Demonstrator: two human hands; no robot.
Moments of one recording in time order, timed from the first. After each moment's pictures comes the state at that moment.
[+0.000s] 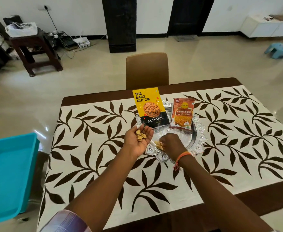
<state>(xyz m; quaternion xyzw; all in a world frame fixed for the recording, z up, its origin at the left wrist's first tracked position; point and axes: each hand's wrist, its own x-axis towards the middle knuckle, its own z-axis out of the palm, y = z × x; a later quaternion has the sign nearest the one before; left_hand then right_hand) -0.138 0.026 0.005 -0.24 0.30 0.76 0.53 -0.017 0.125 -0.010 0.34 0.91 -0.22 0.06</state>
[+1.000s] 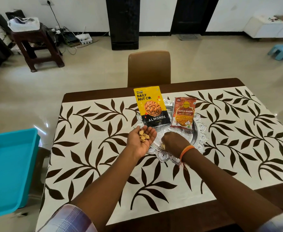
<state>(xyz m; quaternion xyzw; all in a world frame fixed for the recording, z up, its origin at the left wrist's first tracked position) -0.129 0.025 -0.003 -0.23 0.30 0.76 0.52 -0.021 0.139 -0.011 0.17 0.98 -0.01 0.14</state>
